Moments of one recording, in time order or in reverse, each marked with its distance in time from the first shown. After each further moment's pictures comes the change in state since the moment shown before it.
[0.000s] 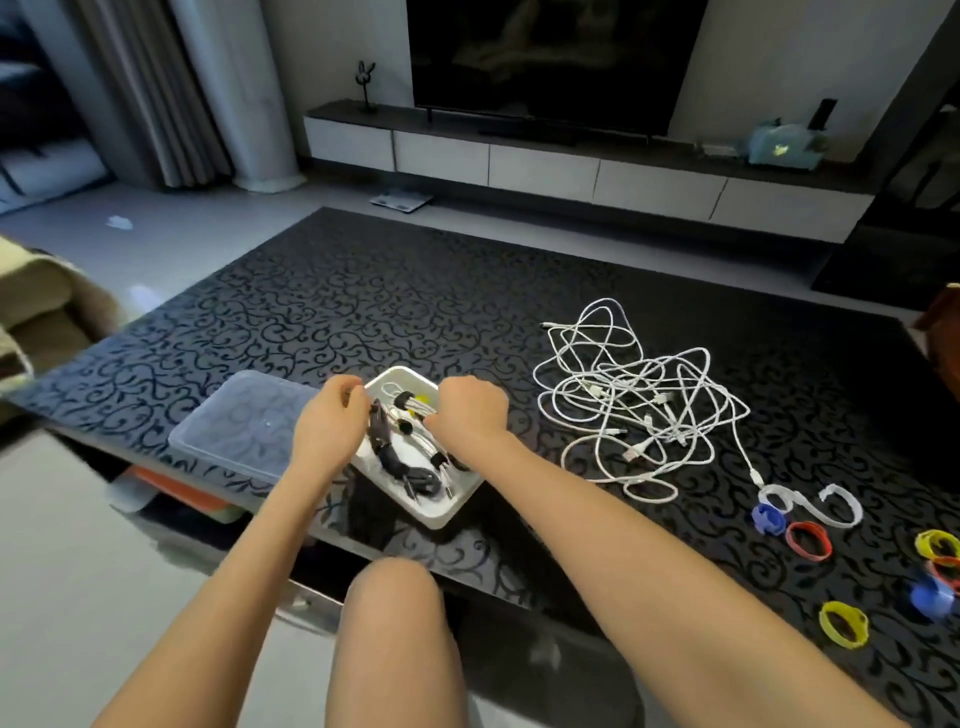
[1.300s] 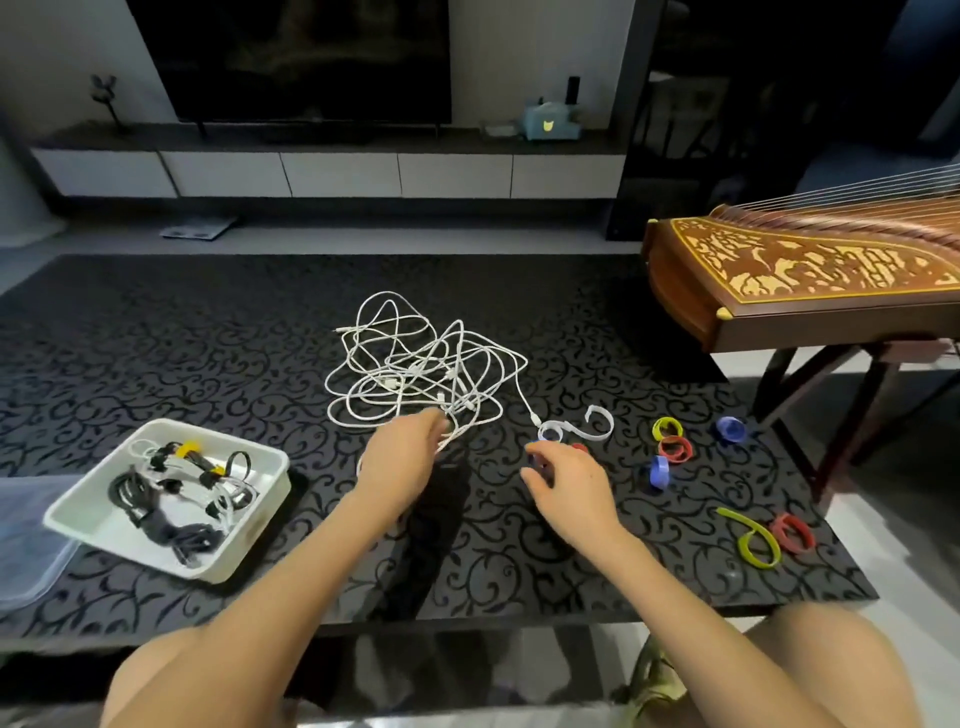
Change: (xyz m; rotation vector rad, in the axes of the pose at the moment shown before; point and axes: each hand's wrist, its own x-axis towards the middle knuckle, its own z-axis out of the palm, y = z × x) left_hand -0.120 0.136 0.205 0.392 -0.405 0.738; right_hand -0.194 0.279 -0.011 0.310 0.282 0.376
